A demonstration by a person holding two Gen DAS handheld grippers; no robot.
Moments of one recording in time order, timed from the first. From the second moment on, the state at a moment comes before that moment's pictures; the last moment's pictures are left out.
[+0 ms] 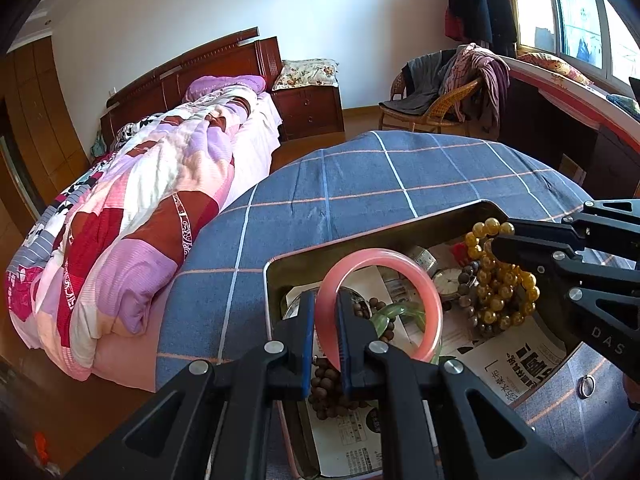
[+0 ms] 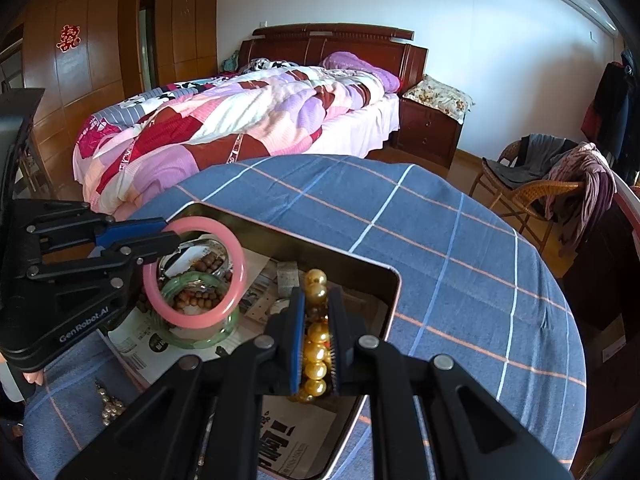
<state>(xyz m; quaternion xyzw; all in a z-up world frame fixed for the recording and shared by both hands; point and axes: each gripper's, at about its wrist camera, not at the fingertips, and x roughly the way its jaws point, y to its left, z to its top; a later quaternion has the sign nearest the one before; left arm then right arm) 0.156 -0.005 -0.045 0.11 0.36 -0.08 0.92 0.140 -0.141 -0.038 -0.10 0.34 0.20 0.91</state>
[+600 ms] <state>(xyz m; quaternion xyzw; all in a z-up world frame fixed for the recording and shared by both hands) 0.144 -0.002 -0.039 0.11 0.34 -0.06 0.93 0.136 -0.146 -0.043 -0.10 0.33 0.18 0.92</state>
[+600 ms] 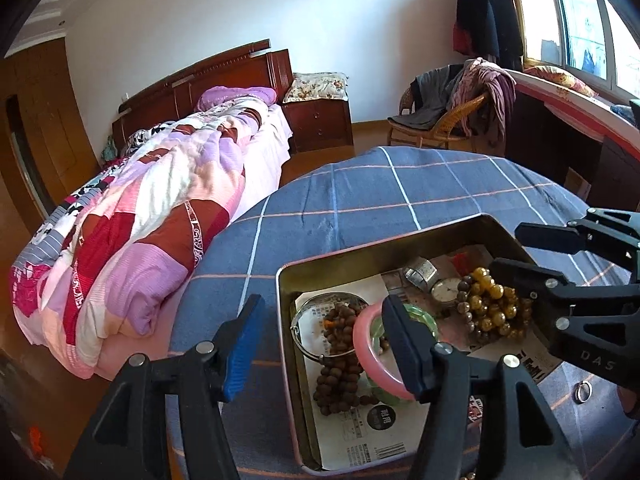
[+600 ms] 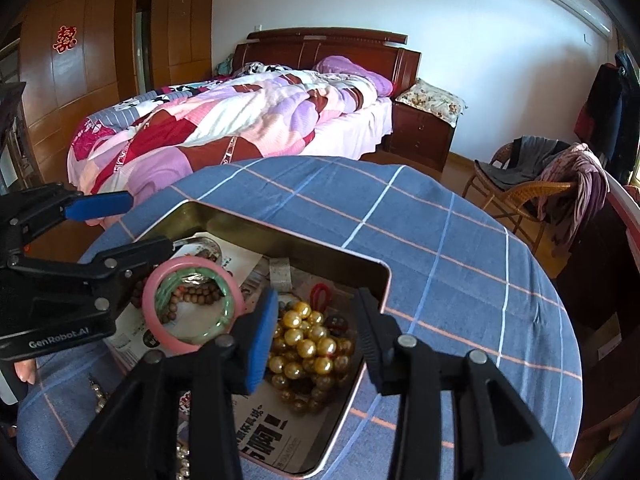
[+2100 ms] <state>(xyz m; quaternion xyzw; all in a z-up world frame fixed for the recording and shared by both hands) 0.027 -0.041 -0.086 0.09 0.37 -0.14 0.91 0.039 -0.194 -0.087 -0.09 0.40 0.18 0.89</state>
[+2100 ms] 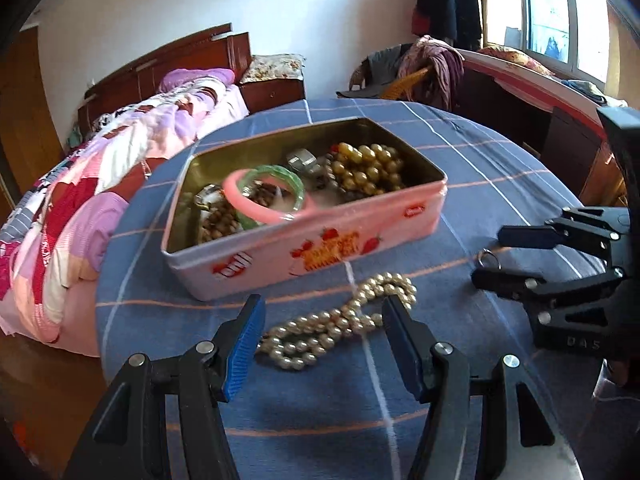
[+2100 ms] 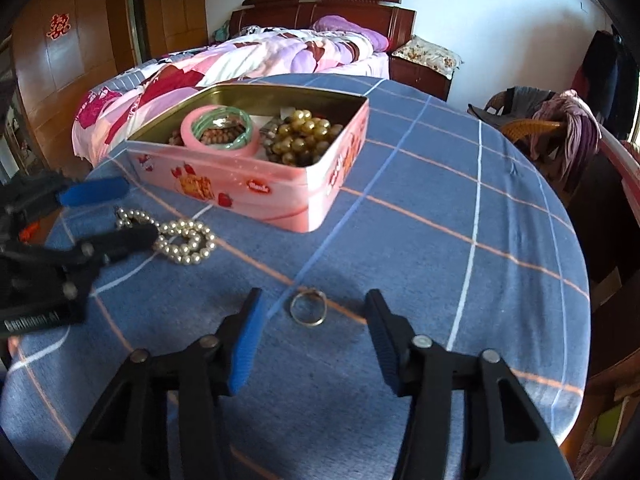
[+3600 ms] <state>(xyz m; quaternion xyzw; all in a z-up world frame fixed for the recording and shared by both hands) 0.009 -0.027 -0.036 0.05 0.34 -0.19 0.92 0.024 -0.189 -0.066 -0.09 0.36 0.19 0.91</state>
